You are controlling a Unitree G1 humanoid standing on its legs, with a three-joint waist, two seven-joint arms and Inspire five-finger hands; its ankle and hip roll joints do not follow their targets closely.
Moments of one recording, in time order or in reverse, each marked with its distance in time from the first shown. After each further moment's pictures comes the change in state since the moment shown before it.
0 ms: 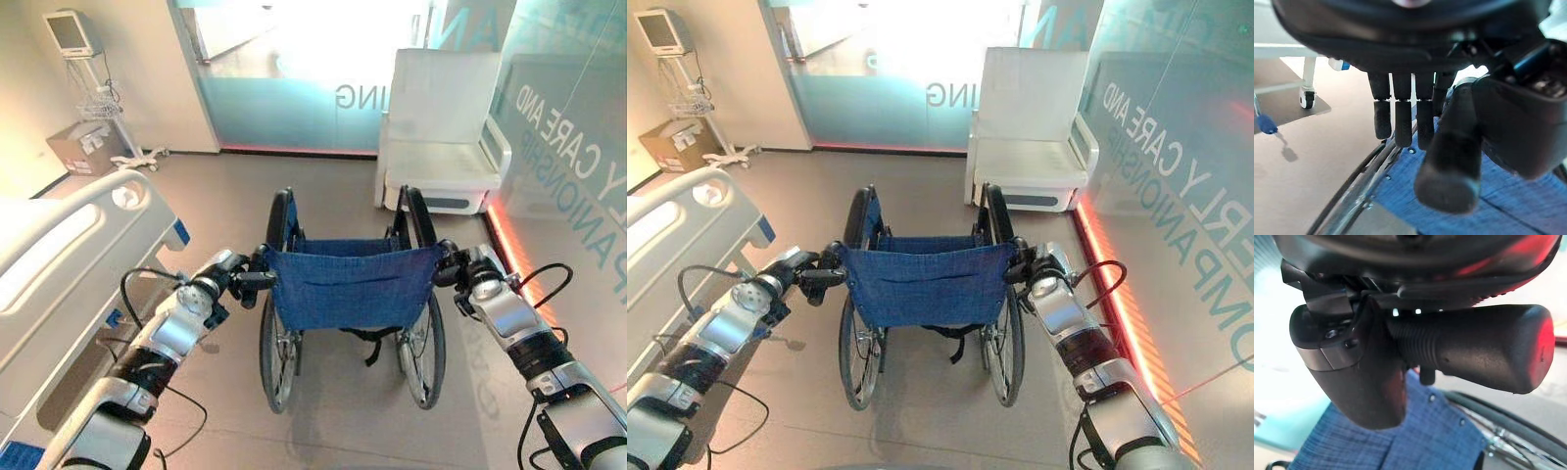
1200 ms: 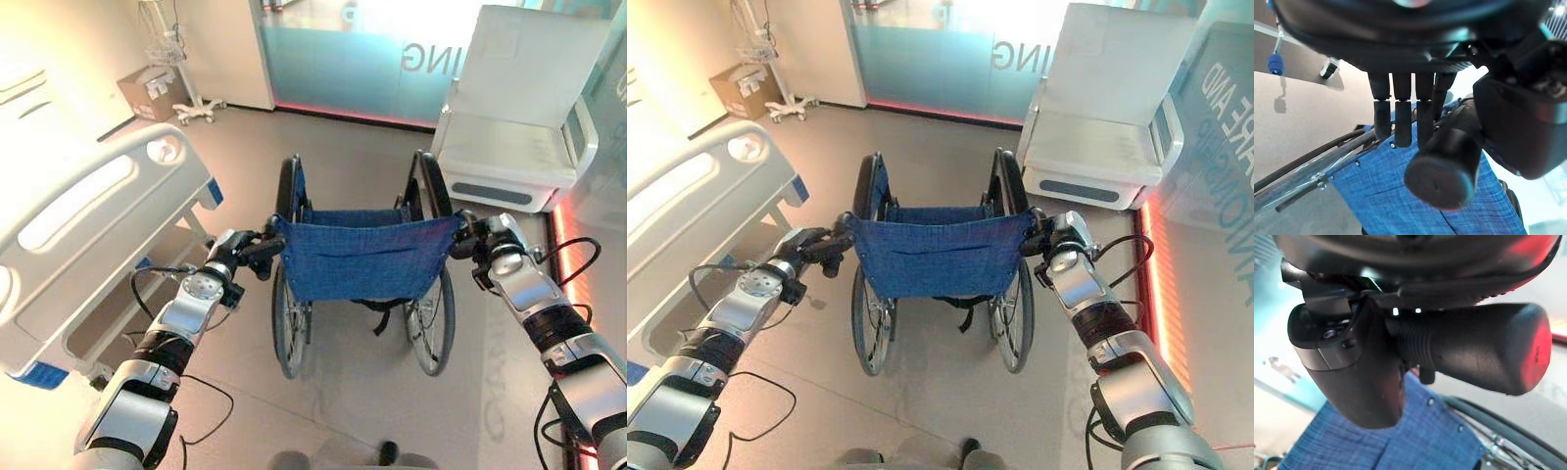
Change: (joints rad) left arm -0.039 -0.129 0.101 0.184 -0.235 -0.216 0.207; right arm -0.123 -0.043 0.031 0.201 0.009 -0.150 0.021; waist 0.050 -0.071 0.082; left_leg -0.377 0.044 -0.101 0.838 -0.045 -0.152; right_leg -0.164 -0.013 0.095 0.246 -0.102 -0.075
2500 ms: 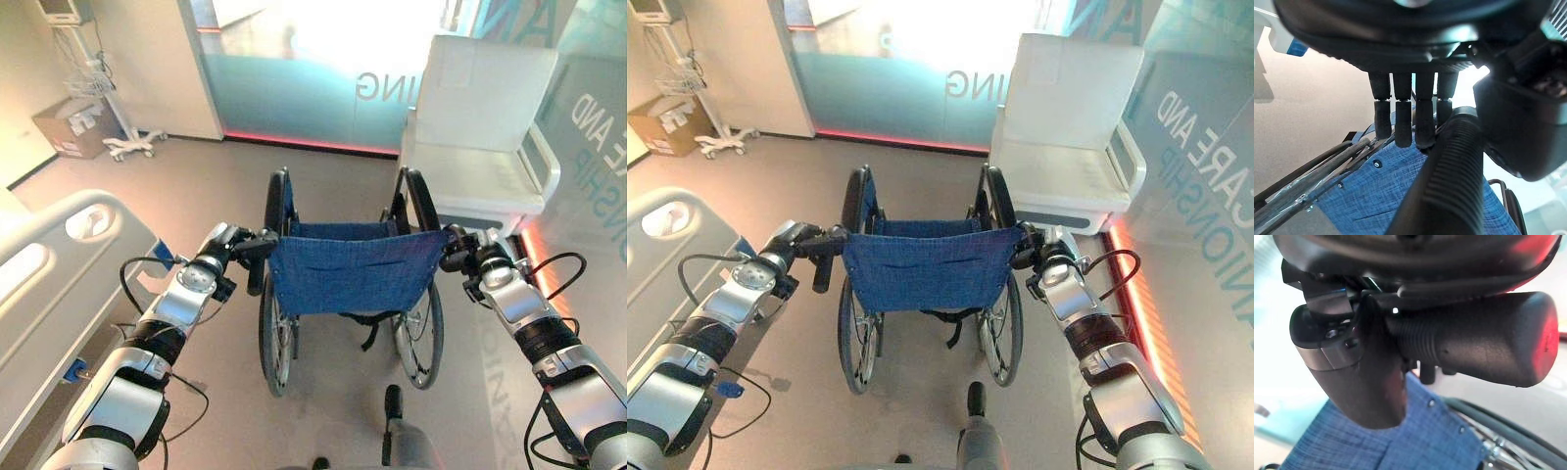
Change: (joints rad) left arm -0.072 0.046 -0.059 0.064 0.002 -0.007 -0.007; right arm 0.060 -0.003 -0.025 -0.076 -0.009 0.012 0.025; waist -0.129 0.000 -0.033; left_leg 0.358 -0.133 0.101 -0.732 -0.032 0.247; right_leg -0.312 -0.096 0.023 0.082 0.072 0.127
